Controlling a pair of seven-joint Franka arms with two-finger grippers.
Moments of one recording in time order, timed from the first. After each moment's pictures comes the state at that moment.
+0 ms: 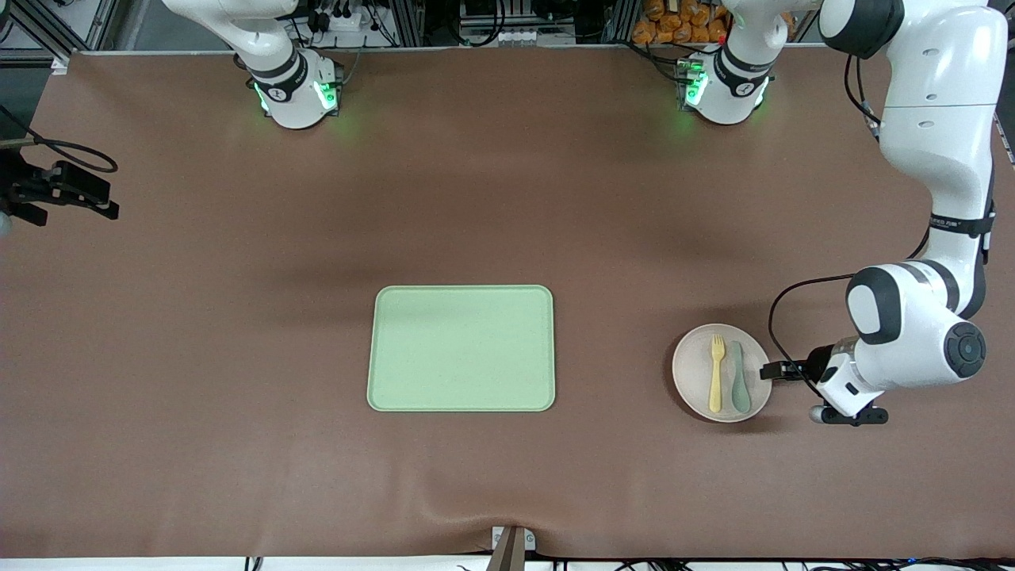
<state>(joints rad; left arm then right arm) 0.07 0.74 -0.05 -1.51 -0.20 2.17 0.19 0.00 0.05 -0.05 -1.48 0.02 1.48 -0.13</state>
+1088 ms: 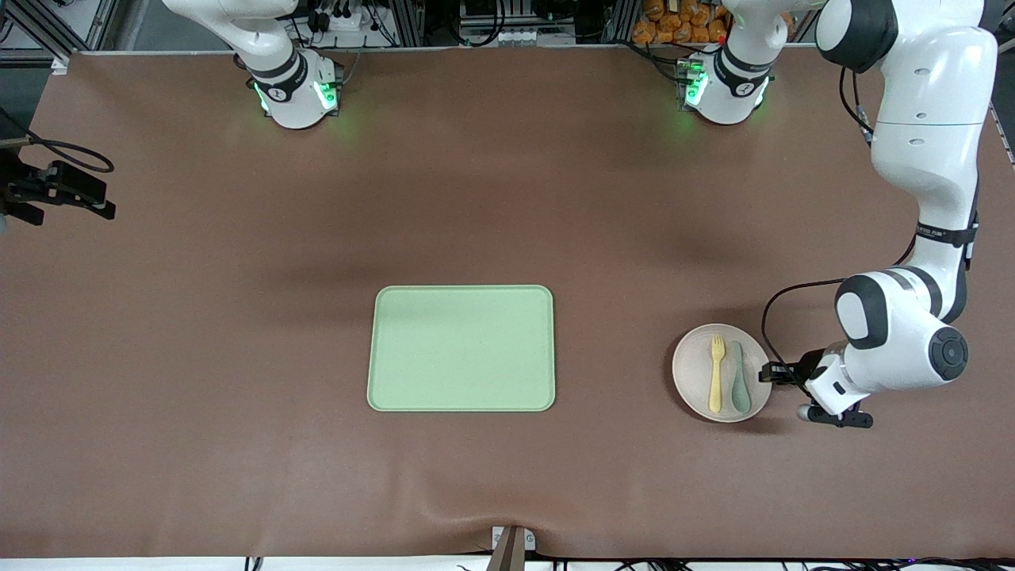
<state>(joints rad) 0.07 0.79 -0.05 -1.50 -0.22 2.22 0.29 0.00 0.05 -0.05 -1.48 0.02 1.48 -0.13</state>
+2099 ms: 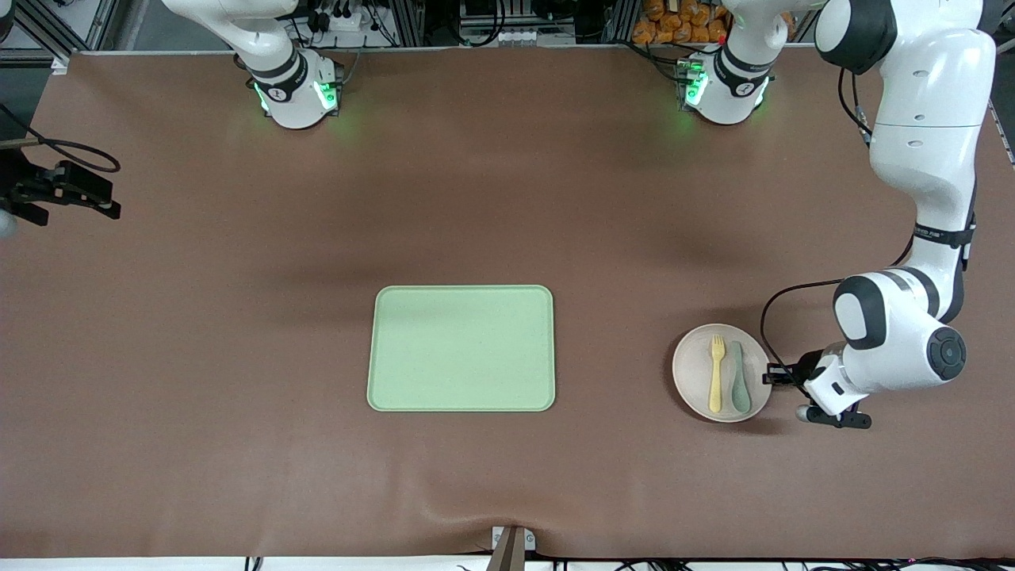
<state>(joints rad) 0.07 0.79 -0.05 -1.50 -0.23 2.23 0.30 0.01 0.05 -0.05 -1.48 0.00 1.48 -0.13</state>
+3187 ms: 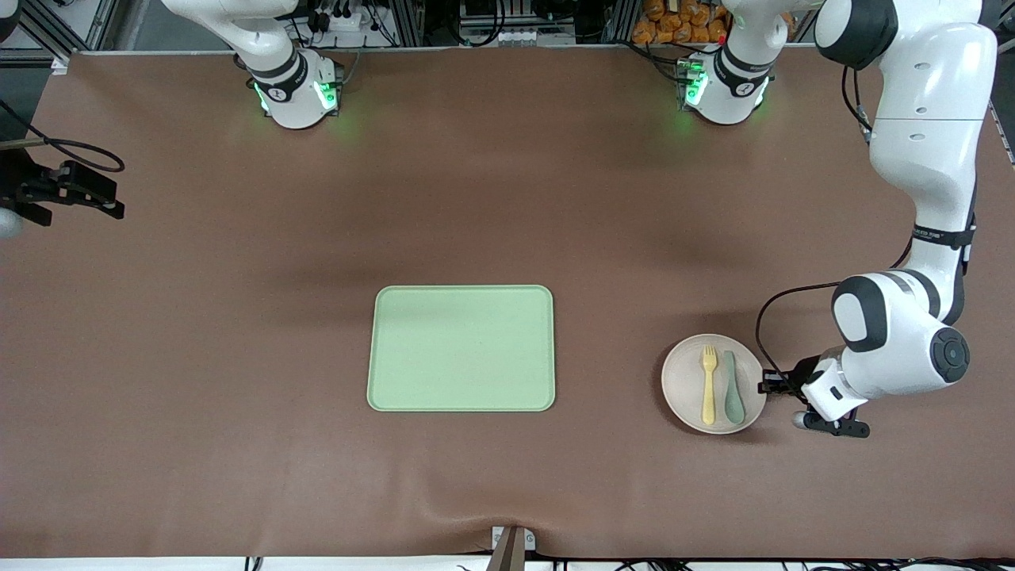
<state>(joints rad) 0.08 0.78 -0.10 -1.46 -0.24 2.22 0.30 0.02 0.05 -0.05 -1.48 0.00 1.48 -0.13</state>
